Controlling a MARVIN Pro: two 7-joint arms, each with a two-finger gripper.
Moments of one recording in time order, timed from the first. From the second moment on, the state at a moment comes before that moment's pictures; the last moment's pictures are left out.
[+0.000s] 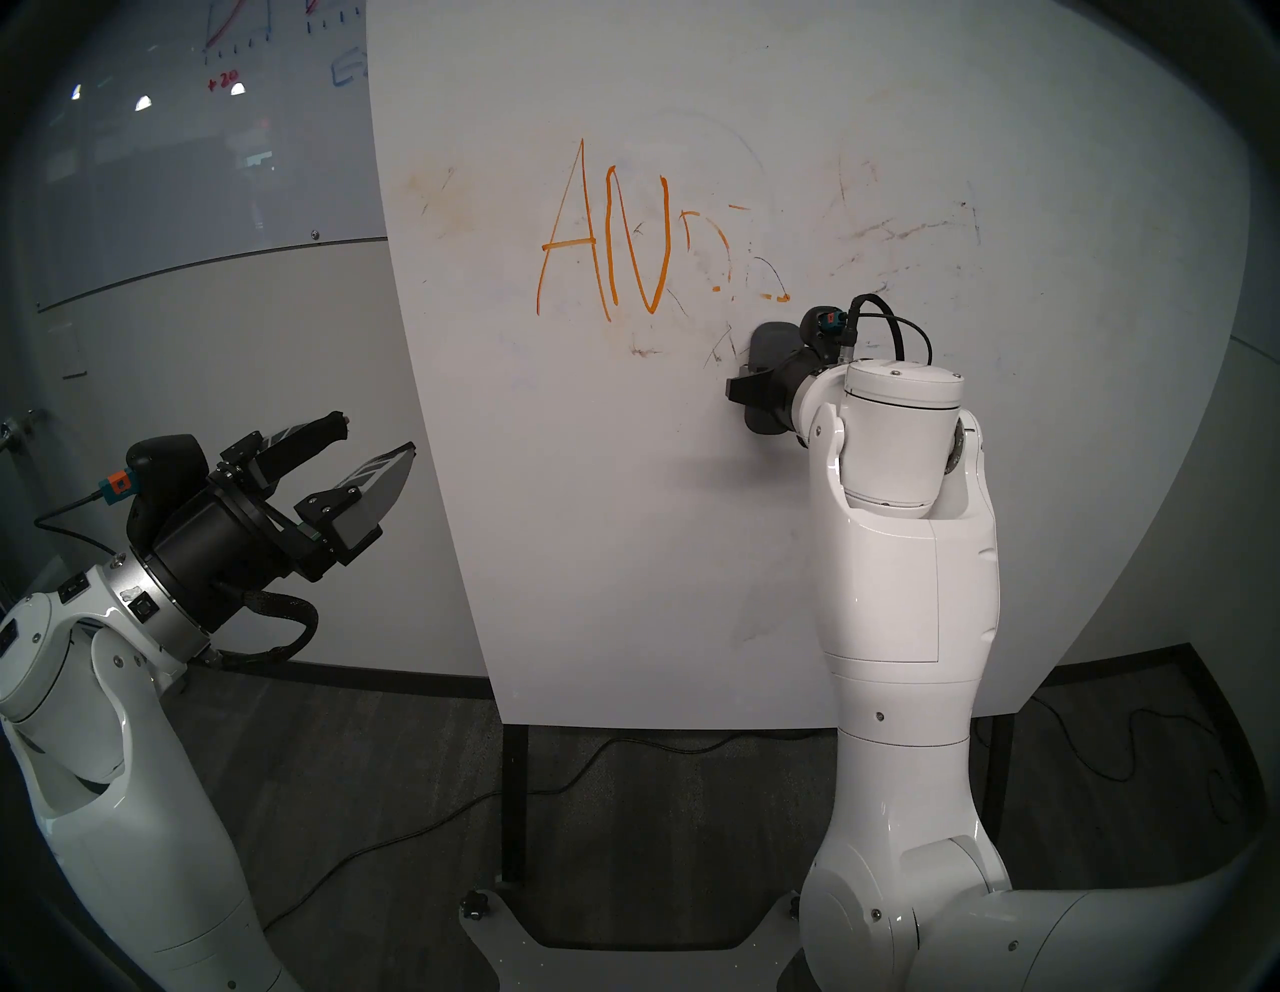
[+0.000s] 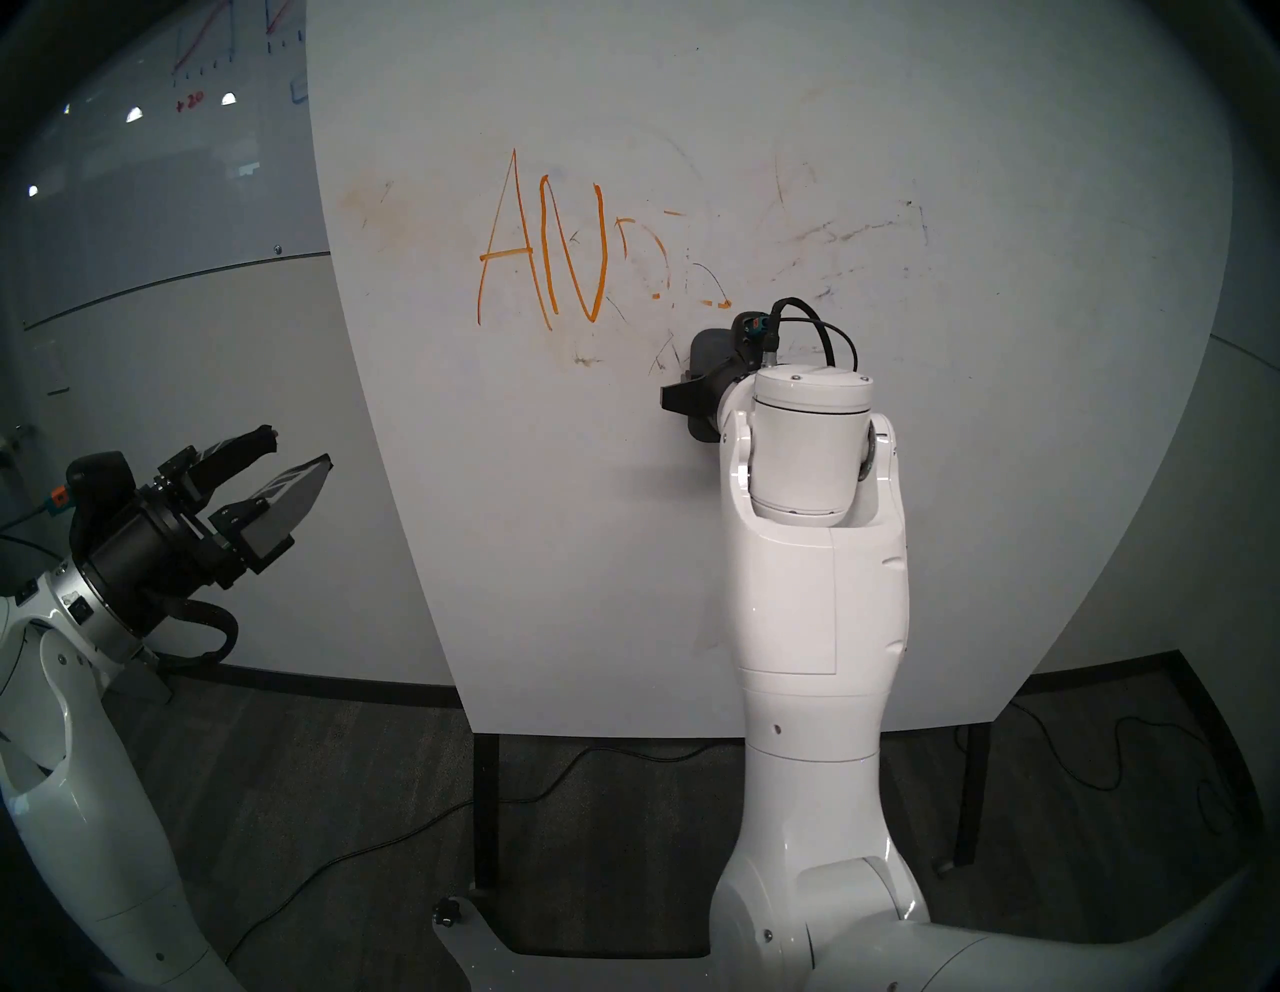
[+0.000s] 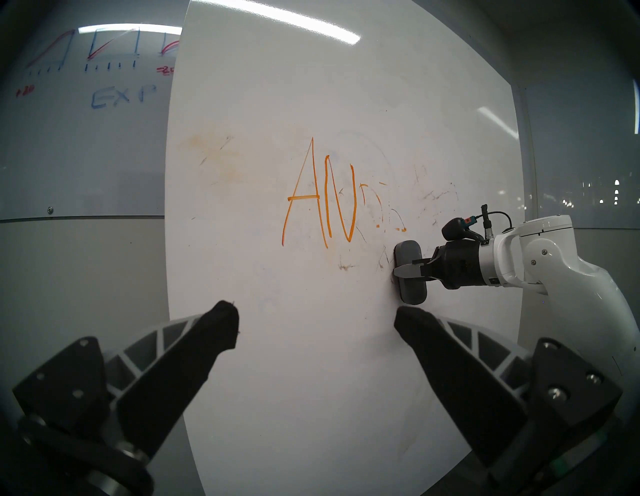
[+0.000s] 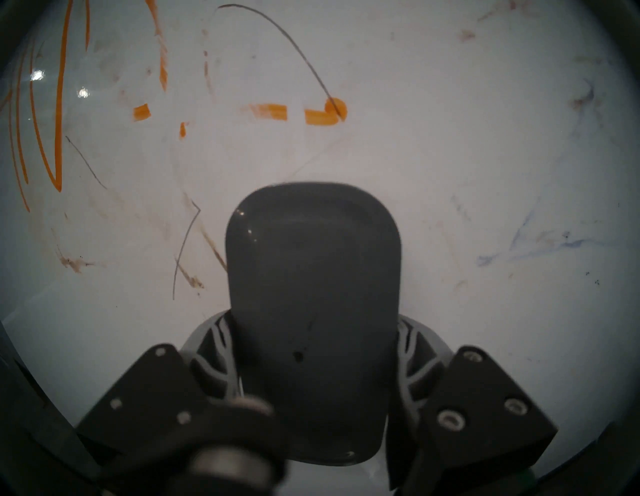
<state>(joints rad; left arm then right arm) 1.65 -1.65 -2.28 -2.43 -0.19 0.66 -1.12 -1.08 -1.74 1.54 -1.87 -0.23 0.96 0.14</state>
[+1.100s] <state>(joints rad) 1.65 -1.65 -2.28 -2.43 -0.19 0.66 -1.12 -1.02 -1.72 1.54 -1.84 -0.26 0.97 0.20</state>
